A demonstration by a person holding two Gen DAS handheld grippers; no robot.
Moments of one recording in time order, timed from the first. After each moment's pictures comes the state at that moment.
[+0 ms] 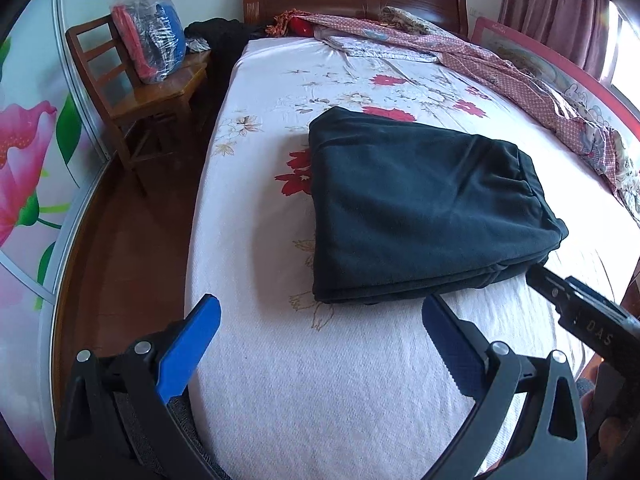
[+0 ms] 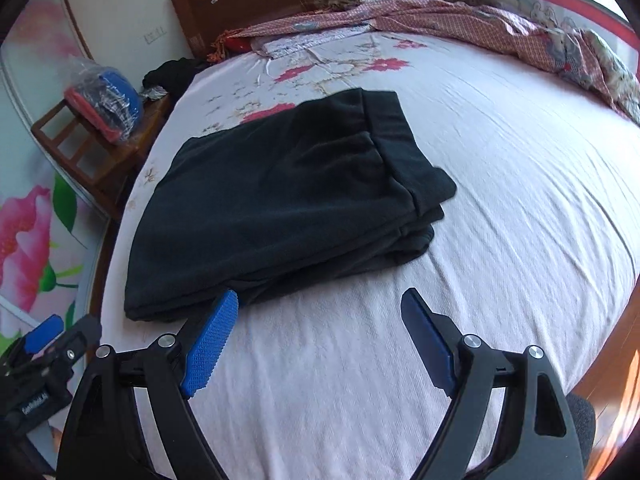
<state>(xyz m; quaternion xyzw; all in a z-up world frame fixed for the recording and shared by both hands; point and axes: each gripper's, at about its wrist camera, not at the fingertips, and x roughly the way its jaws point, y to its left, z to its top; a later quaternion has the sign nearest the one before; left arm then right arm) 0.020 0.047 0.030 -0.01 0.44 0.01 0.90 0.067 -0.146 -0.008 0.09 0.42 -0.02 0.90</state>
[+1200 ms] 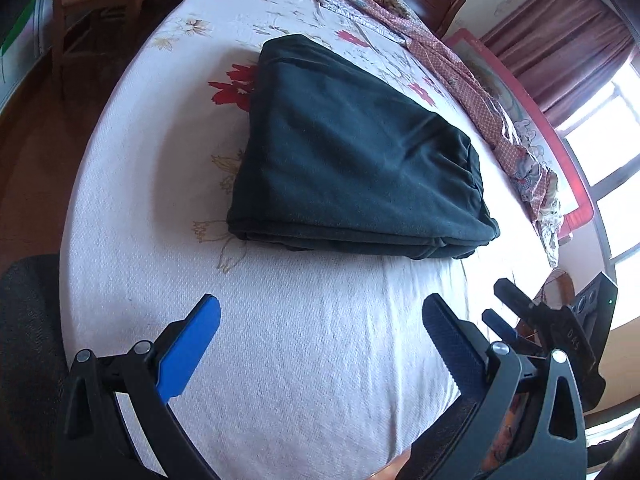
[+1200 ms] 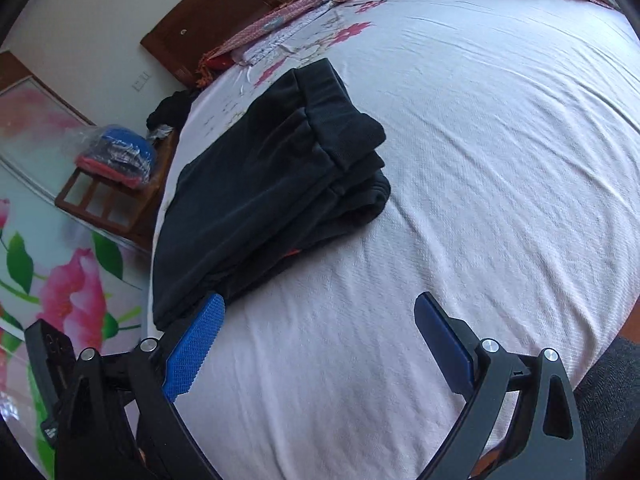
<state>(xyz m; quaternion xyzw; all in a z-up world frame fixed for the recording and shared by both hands) 0.028 0.053 -0.020 -0.20 0.51 -0.13 0.83 0.037 -0.216 -0.035 0.24 0.45 -0.01 0.86</state>
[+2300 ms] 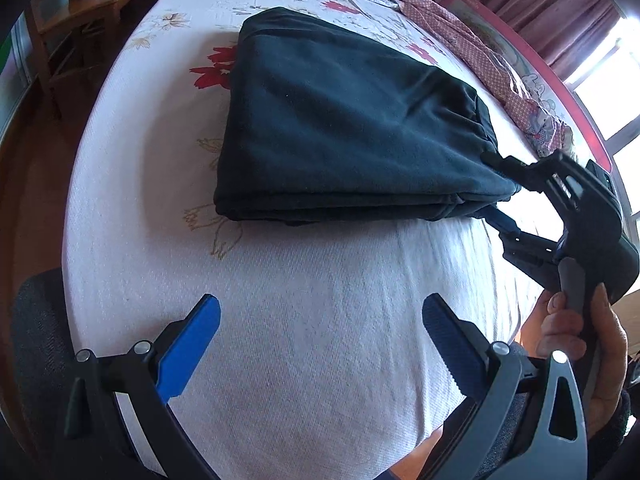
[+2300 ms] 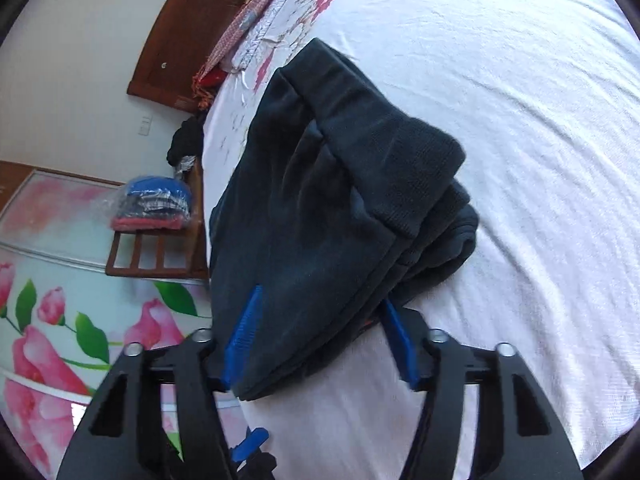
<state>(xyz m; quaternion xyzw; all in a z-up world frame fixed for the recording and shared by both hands) 0.033 0.038 -0.028 -0.13 0.55 -0.13 0.82 0.114 -0.228 -0.062 0.47 0.44 0.05 0.77</state>
